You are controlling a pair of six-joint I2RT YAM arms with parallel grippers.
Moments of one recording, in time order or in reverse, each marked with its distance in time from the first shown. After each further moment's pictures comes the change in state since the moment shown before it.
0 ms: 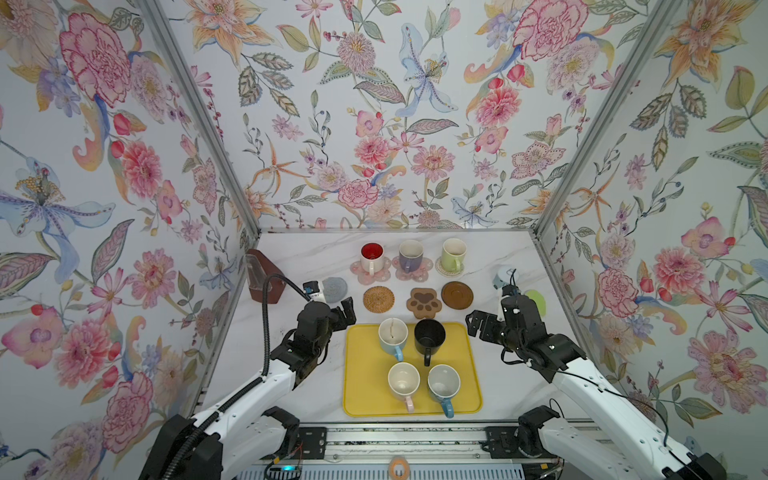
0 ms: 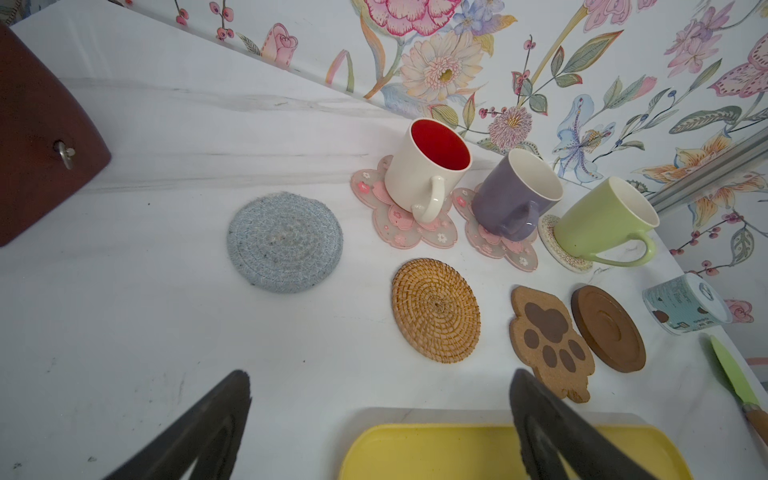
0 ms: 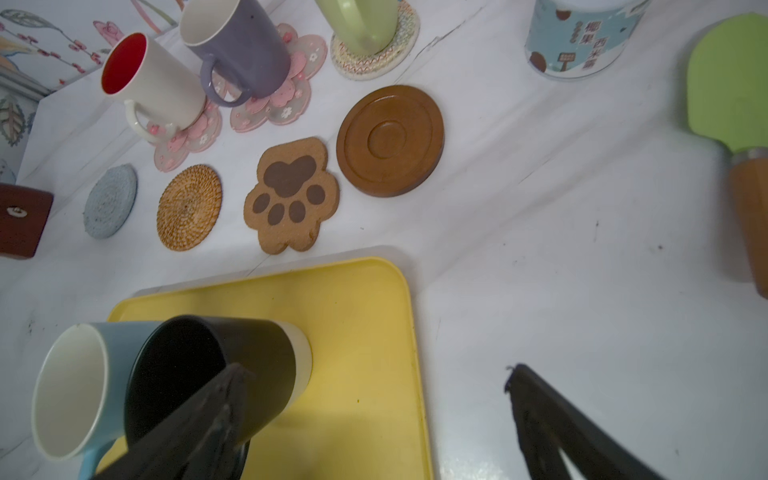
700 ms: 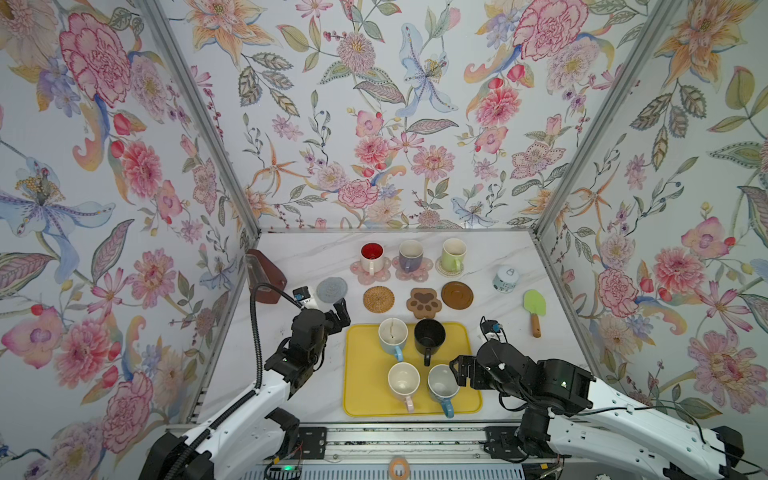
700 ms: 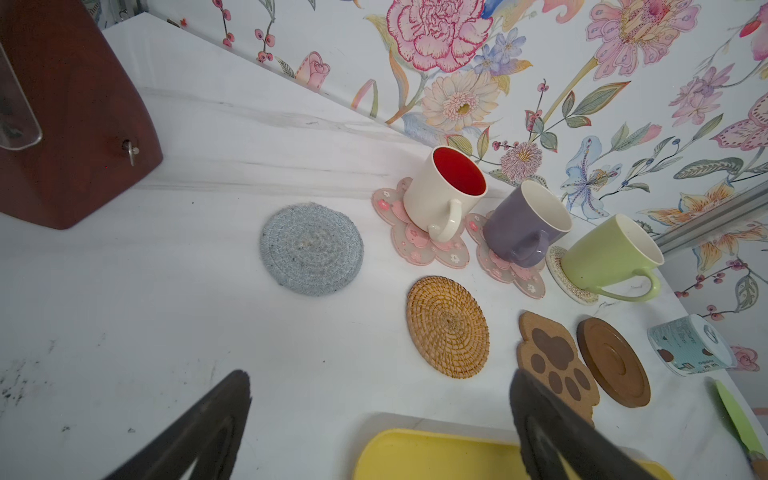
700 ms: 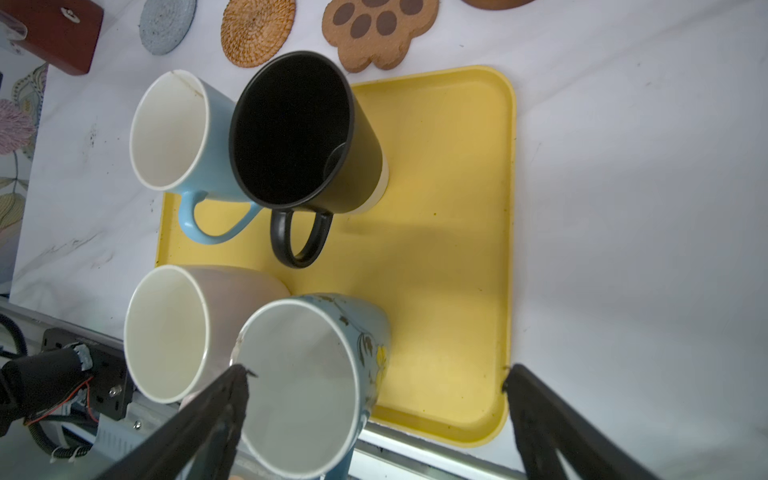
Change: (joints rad) left arm 0.000 -0.102 -0.061 -0.002 -0.071 -0.051; right arm 0.650 -0.109 0.034 -0.314 0.186 0.406
